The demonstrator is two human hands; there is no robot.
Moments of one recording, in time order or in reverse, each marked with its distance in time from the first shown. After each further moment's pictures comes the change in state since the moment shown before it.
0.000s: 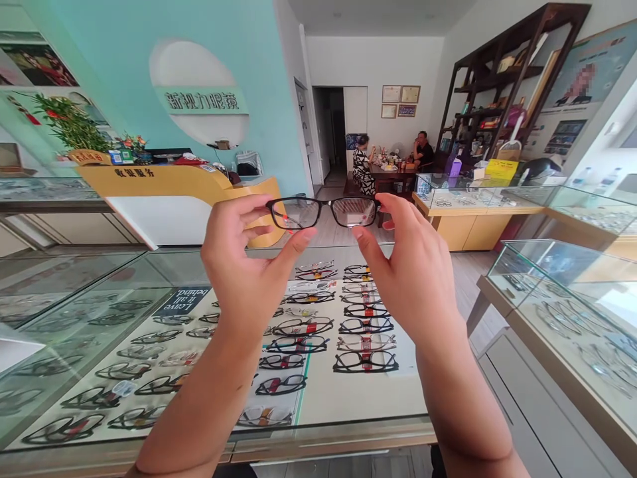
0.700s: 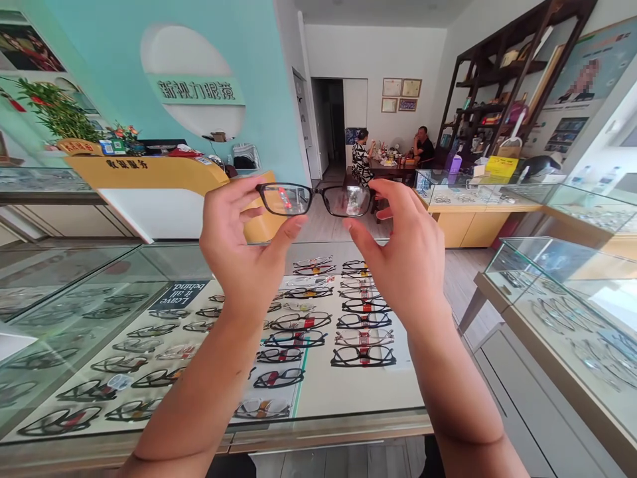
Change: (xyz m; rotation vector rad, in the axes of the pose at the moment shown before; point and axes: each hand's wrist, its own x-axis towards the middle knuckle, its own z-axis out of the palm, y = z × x) left_hand 0.000 -0.020 0.013 -0.054 0.031 -0.041; right_hand 0.009 0.004 0.013 0.039 0.075 -0.037
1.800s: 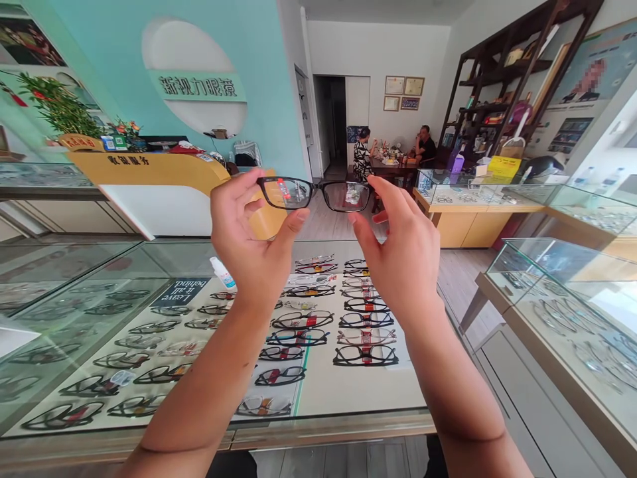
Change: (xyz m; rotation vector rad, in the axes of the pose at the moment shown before) left_hand -0.001 -0.007 0.011 -0.032 0.061 0.018; right_hand 0.000 -0.001 0.011 -0.046 0.016 -0.022
